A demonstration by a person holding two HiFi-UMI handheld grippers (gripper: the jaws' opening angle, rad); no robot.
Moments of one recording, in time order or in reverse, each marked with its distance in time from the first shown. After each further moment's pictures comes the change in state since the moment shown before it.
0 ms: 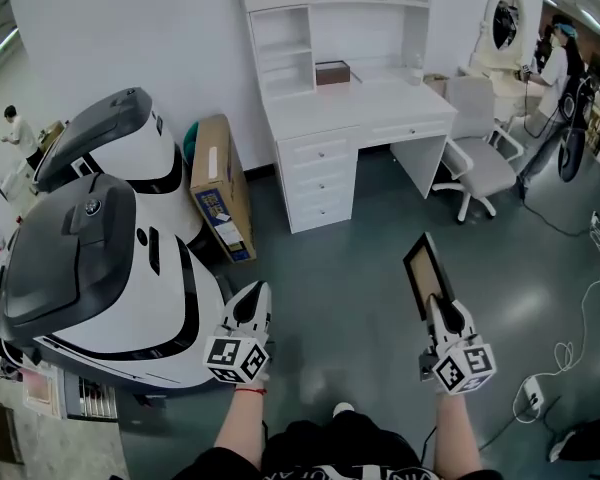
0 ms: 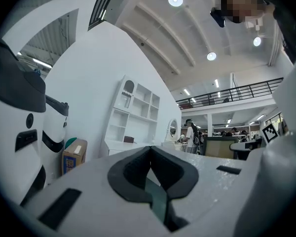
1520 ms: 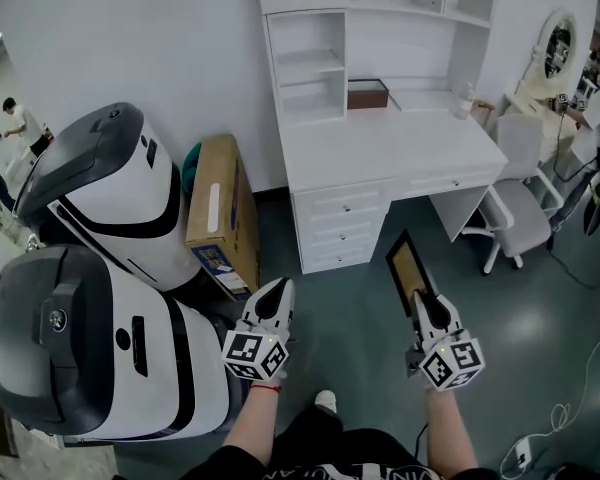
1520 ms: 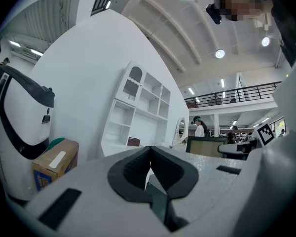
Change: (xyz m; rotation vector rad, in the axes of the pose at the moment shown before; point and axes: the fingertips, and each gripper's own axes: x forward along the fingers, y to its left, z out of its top) left arm 0.312 0.146 0.015 -0.033 0.012 0.004; right arm 0.379 -0.052 0.016 0.023 0.044 0.133
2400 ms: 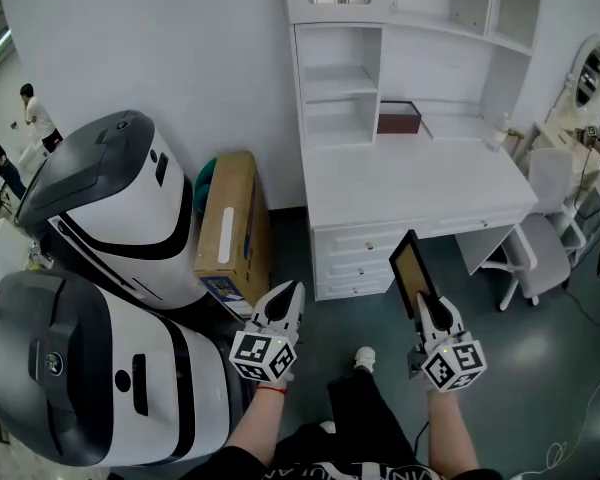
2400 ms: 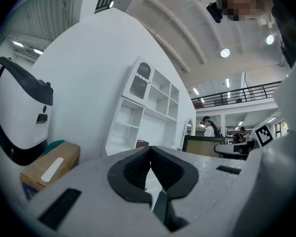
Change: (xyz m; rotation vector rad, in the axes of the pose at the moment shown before) left arm 0.106 0.086 0.007 -0.004 -0.017 0.042; right arm 0.156 -0.032 0.001 -0.002 -0.007 0.070
